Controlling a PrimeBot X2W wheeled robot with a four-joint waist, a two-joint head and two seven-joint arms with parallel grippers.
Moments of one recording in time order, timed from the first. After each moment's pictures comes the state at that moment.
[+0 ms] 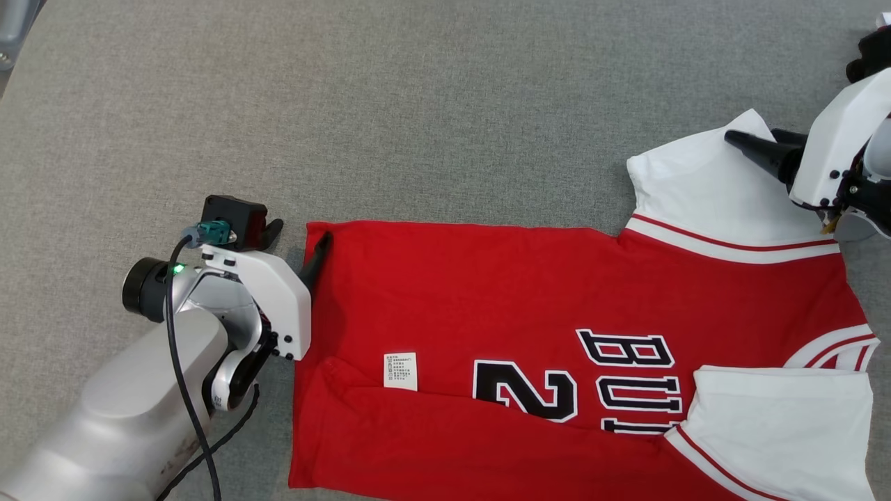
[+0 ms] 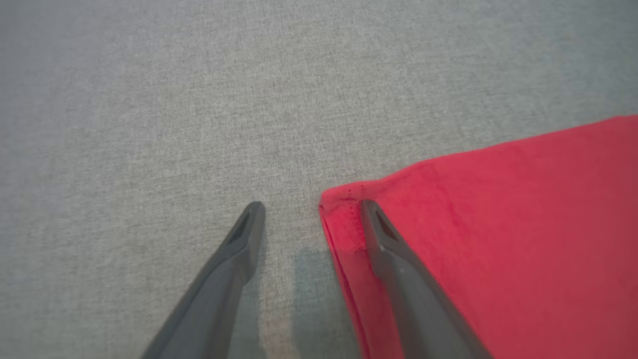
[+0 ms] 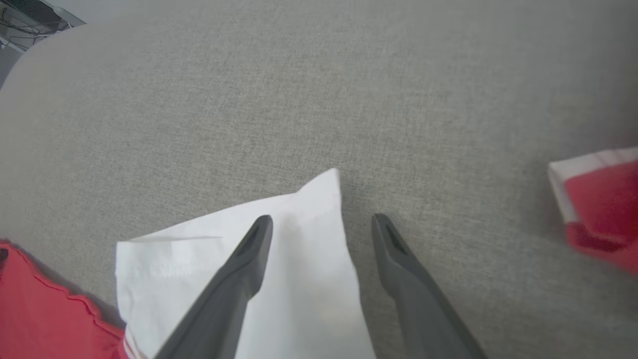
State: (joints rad) left arm -0.77 0.45 -1.04 0.49 -0.99 0.21 0.04; right arm -1.20 -0.59 1.22 0.83 1.50 0.13 0.34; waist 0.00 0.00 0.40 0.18
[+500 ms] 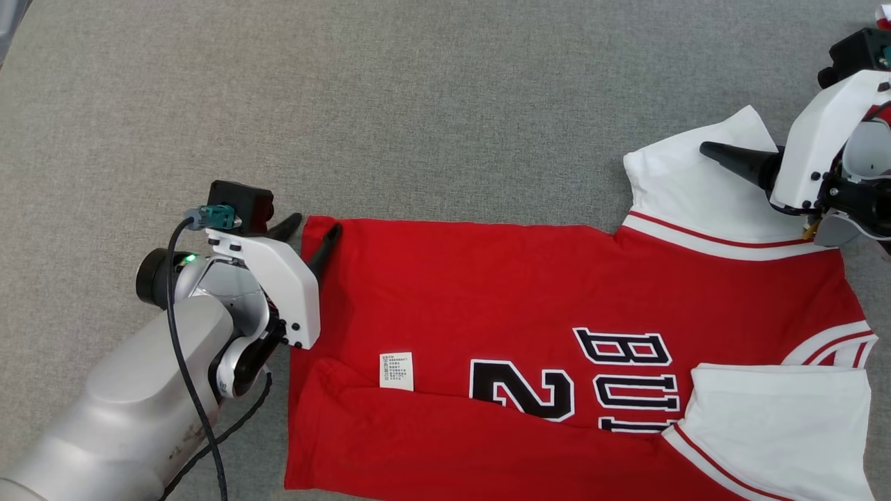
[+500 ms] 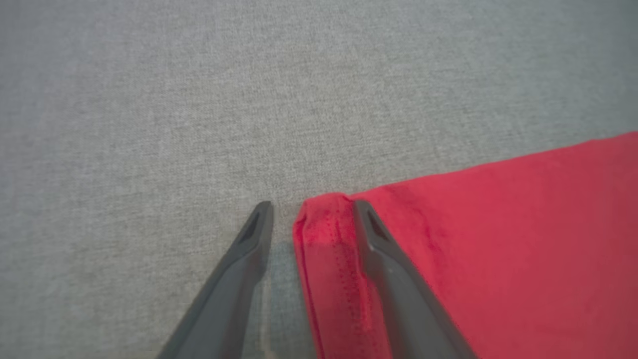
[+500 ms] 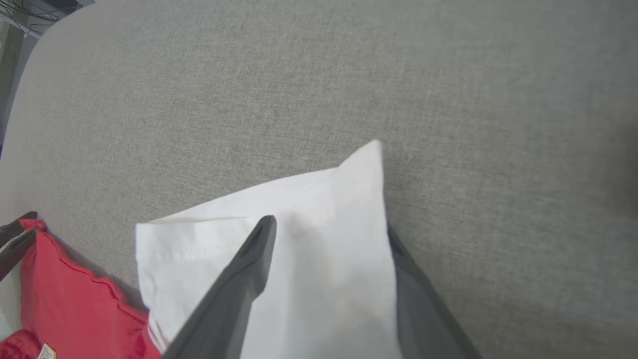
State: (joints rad) left arm -0.80 0.42 -1.04 0.52 -1.03 0.13 0.07; right arm -1.20 -0.57 1.21 0.81 1.54 0.13 0.41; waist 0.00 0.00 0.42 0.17
